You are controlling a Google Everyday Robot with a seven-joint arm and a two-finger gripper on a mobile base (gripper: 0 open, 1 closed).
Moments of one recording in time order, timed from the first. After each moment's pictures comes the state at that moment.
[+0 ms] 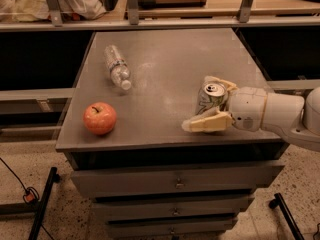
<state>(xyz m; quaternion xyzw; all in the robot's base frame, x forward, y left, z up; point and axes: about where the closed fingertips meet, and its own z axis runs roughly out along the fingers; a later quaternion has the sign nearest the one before) 0.523 -0.097 0.869 -0.43 0.64 0.32 0.56</state>
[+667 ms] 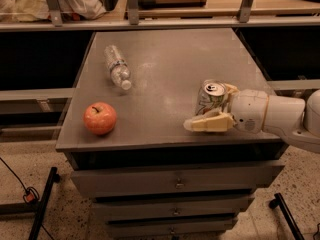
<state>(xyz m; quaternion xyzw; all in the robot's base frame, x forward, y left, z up) 0.524 -0.102 0.861 -0.42 0.64 0.33 0.55</state>
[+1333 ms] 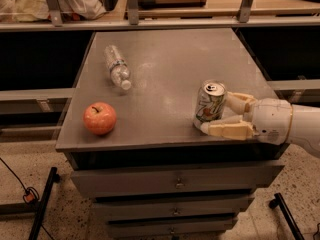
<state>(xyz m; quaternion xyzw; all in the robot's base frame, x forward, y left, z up) 0.494 -0.136 0.859 -0.42 0.64 0.34 0.55</state>
